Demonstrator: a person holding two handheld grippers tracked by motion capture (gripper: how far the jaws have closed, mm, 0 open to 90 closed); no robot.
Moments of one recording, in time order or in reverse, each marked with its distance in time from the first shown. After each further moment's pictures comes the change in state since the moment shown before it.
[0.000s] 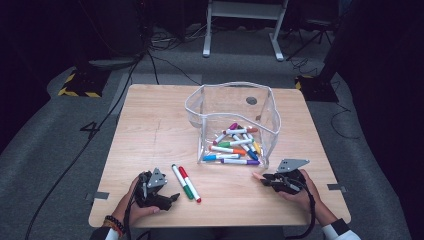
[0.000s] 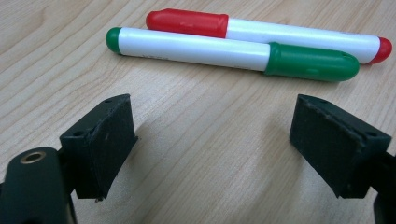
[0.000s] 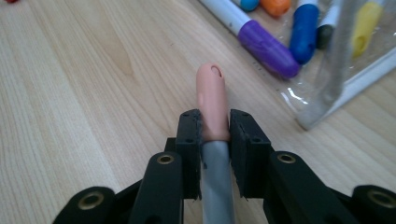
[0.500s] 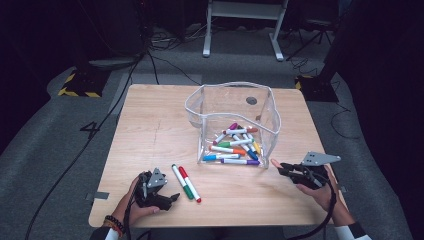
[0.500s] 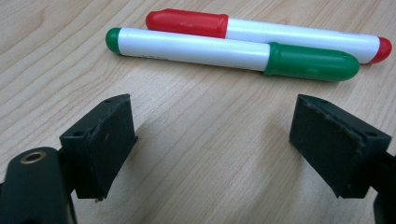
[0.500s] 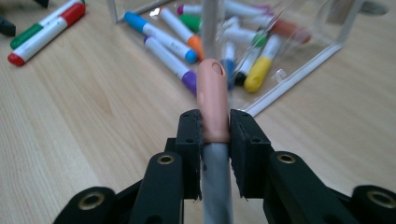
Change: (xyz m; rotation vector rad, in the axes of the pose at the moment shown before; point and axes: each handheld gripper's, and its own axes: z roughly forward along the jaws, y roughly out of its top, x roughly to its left) left arm 0.000 0.000 0.000 0.000 -0.001 0.001; right arm -0.021 0.000 -0.061 -0.173 -0.094 0.051
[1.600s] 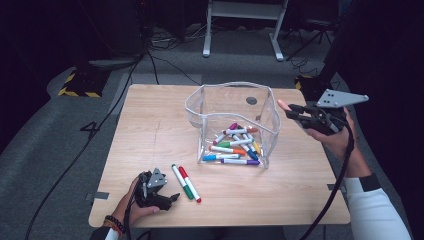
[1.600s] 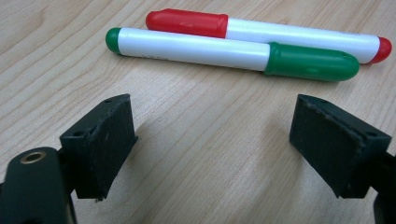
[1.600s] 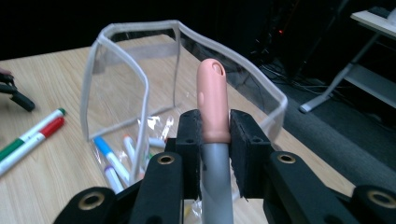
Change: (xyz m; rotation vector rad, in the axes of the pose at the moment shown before) left arm 0.000 0.000 0.000 0.000 0.000 0.000; right arm -0.027 0.174 -0.047 -0.151 -0.079 -0.190
